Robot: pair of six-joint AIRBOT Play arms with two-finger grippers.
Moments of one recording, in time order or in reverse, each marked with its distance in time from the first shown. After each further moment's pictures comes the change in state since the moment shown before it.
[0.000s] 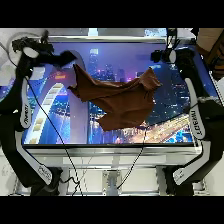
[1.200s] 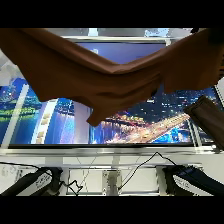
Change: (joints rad) left arm 0.111 0.806 -0.020 0.356 -0.315 -0.054; right arm 0.214 0.621 0.133 -0.156 0.528 -0.167
